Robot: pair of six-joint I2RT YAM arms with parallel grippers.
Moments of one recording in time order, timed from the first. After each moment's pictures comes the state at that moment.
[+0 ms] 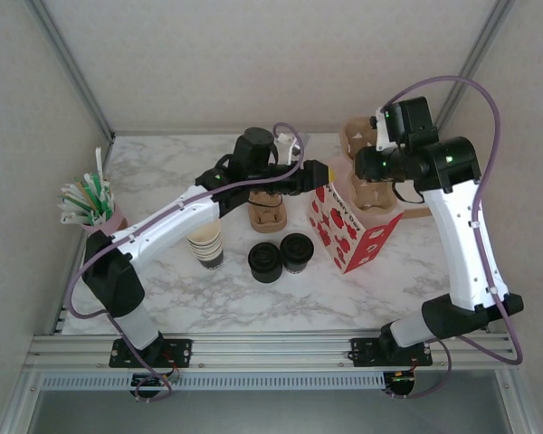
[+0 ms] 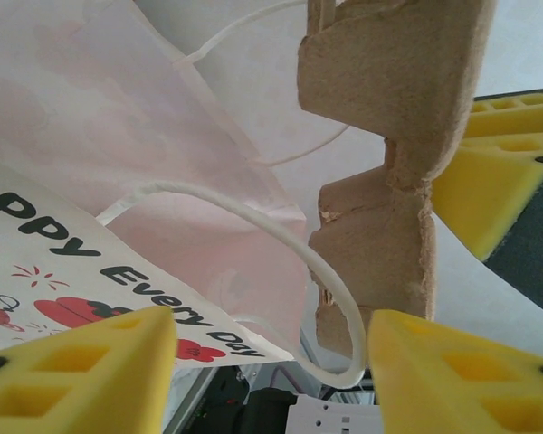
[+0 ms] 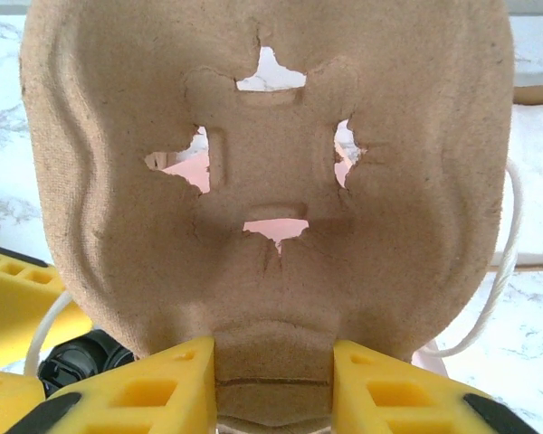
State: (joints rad) left arm -0.72 1.71 1.59 -0.20 0.61 -0.89; right arm 0.37 1.48 2.05 -1.44 0.07 0.21
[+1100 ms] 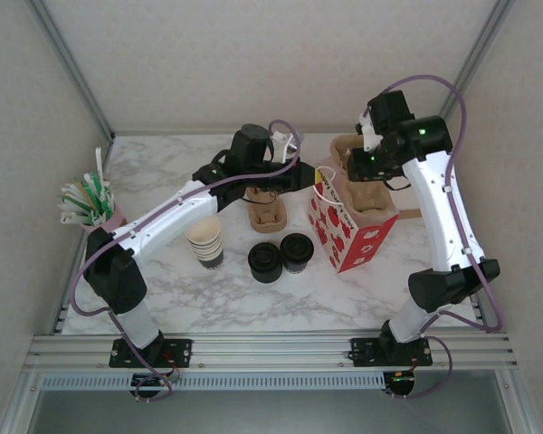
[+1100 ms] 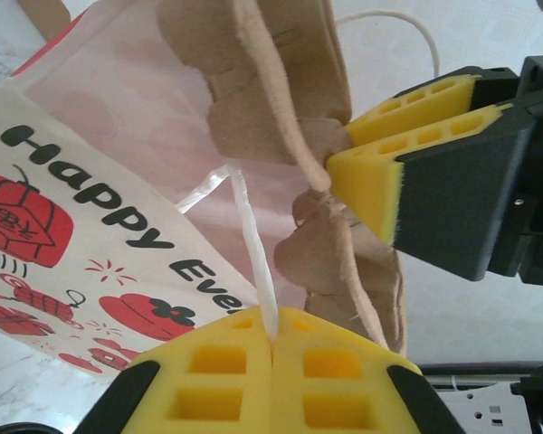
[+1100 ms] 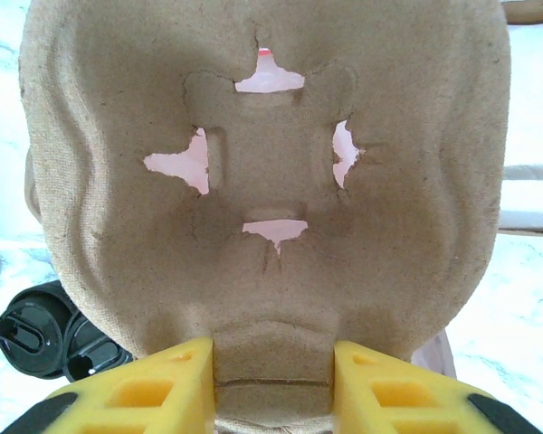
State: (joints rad) left arm -0.67 1.72 1.60 -0.28 0.62 -0.79; right arm 0.32 1.66 2.10 -1.54 -0.01 0.12
